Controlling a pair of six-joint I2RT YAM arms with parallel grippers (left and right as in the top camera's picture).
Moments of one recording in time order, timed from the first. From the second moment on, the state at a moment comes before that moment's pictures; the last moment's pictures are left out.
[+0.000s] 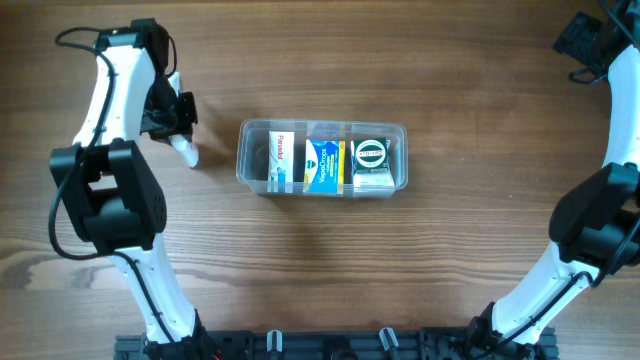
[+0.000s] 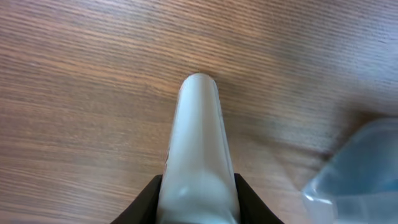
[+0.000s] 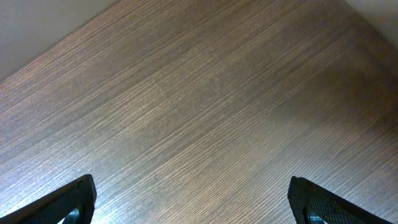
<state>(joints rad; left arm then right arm) 0.09 2.18 1.88 -1.39 -0.01 -0.13 -0.34 2.07 1.98 -0.88 0.19 0.26</state>
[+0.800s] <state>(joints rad) -0.27 1.88 1.99 -1.53 0.10 -0.24 -0.34 2.07 1.98 -0.88 0.19 0.26</state>
